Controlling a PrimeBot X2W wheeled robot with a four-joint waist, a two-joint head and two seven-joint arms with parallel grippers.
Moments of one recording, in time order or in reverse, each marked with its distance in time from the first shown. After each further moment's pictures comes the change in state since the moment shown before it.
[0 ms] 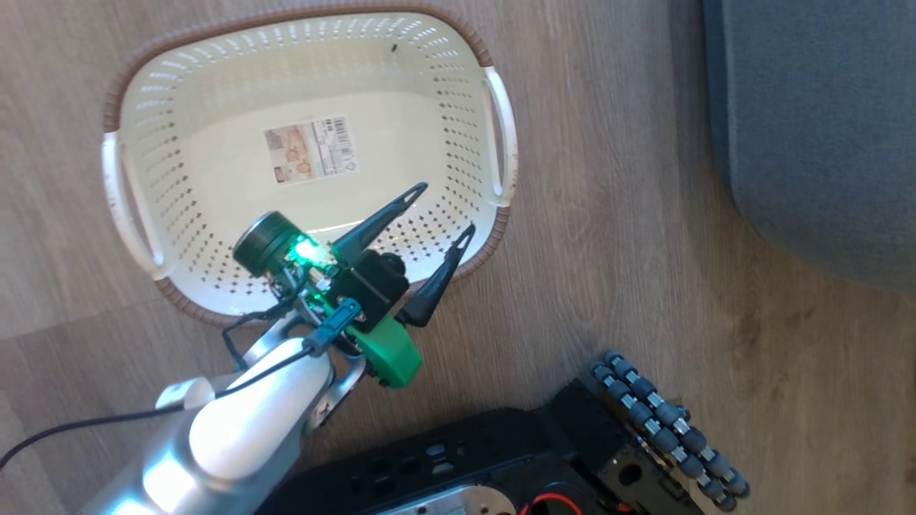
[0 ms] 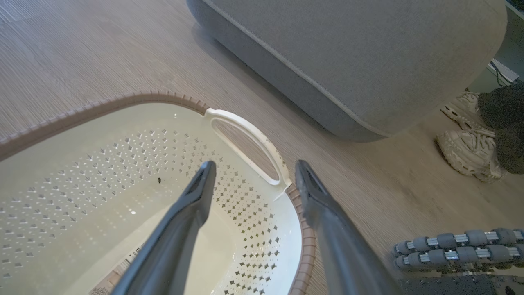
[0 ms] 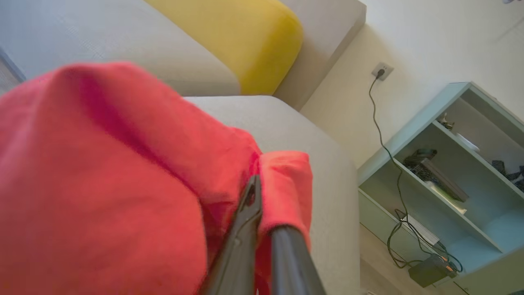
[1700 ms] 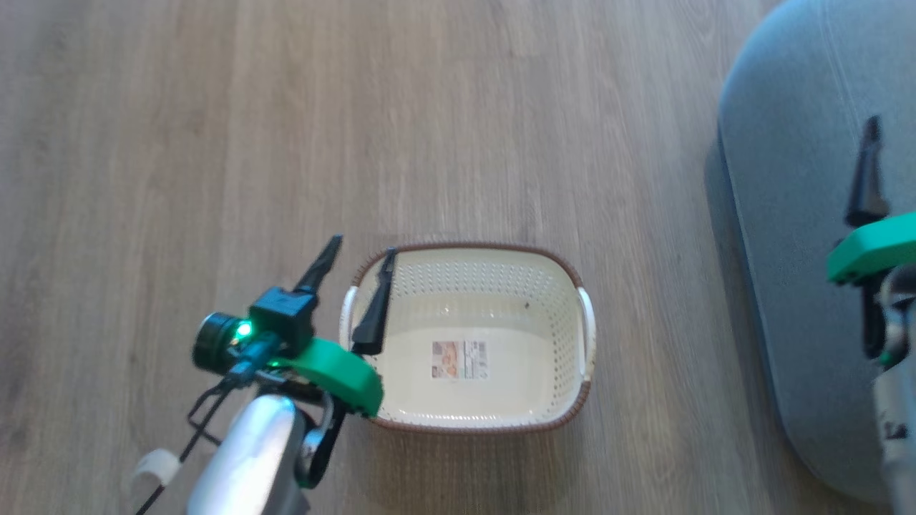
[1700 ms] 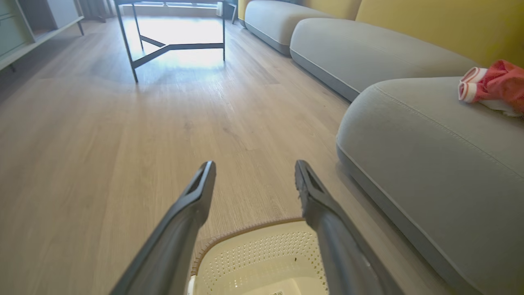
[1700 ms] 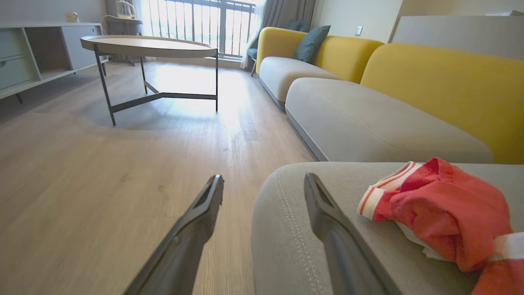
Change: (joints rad) left arm 0.296 -0.245 0.475 0.088 0.047 -0.077 -0.016; right arm 0.857 0.247 0.794 -0.494 0.602 0.000 -0.118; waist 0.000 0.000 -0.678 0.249
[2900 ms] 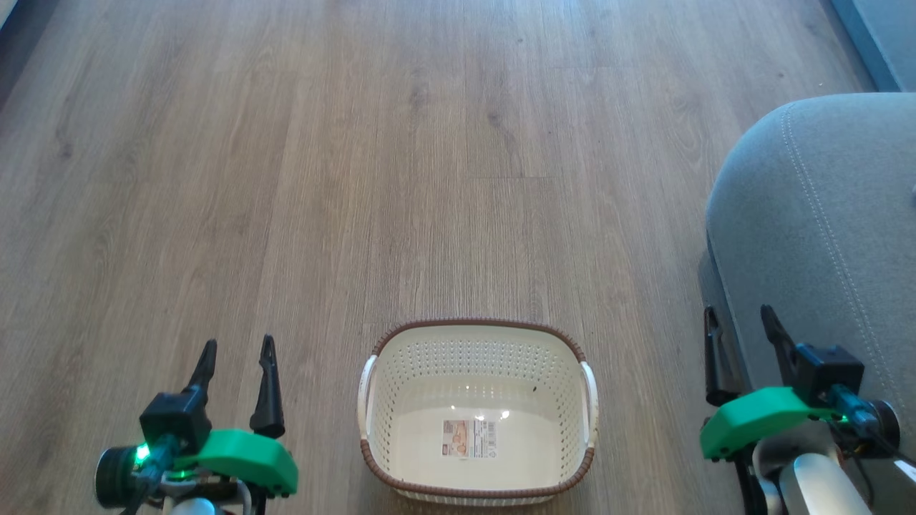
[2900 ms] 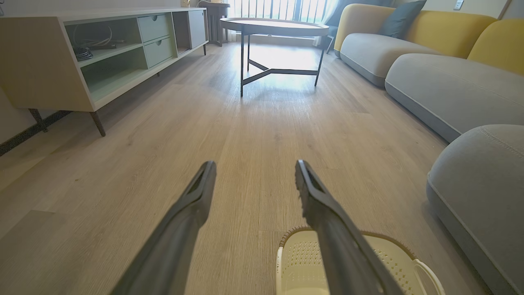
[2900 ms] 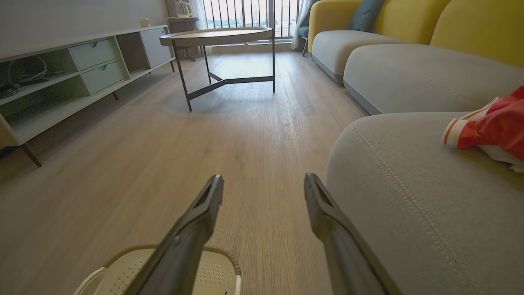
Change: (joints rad) left arm 0.292 -0.007 0.316 -0.085 0.048 0.085 0.000; right arm 0.396 0.190 0.157 -0.140 0.026 0.000 0.000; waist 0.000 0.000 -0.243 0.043
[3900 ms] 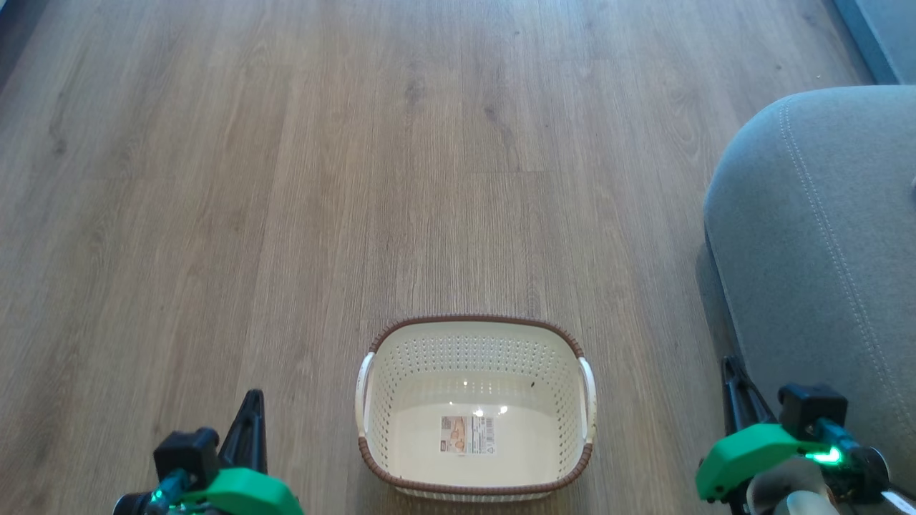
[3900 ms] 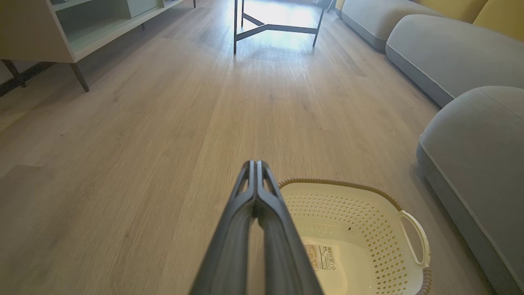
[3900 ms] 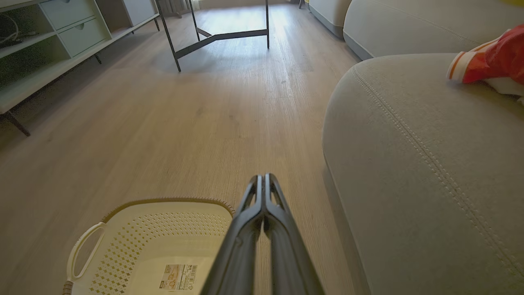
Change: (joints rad) left arm 0.061 -0.001 -0.014 0.071 -0.026 -0.043 0.010; right arm 0.055 0.015 0.001 0.075 0.003 0.000 0.014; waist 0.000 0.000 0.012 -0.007
